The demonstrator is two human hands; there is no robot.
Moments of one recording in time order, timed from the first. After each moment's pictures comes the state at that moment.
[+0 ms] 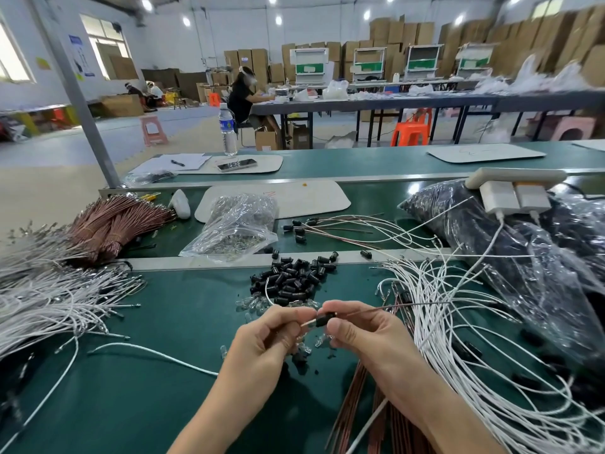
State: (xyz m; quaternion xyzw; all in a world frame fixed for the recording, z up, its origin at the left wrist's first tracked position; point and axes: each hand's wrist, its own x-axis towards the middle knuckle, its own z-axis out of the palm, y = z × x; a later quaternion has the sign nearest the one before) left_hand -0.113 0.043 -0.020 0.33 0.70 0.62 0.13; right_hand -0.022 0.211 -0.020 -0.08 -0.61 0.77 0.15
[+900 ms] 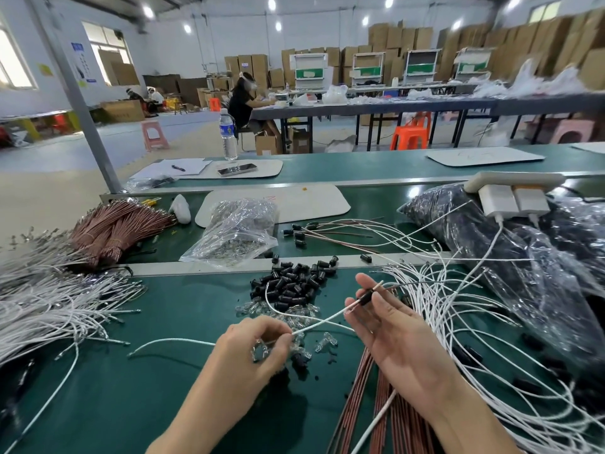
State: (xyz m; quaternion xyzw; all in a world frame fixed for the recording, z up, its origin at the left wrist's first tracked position) left_hand -0.132 0.021 -0.030 0.40 0.81 0.44 -0.02; right_hand -0.019 0.235 -0.014 -0.10 -0.33 0.93 0.16
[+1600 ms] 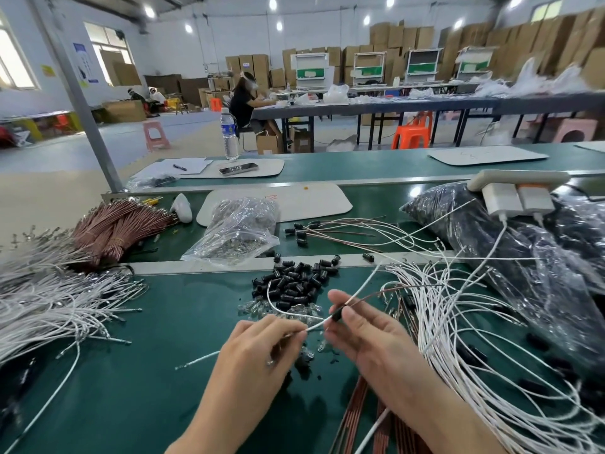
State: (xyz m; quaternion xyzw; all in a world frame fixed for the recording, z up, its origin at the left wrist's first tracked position) left_hand -0.117 0.033 -0.029 0.42 0.81 0.38 -0.14; right_hand -0.027 0.214 -0.023 -0.10 -0.43 0.89 0.13
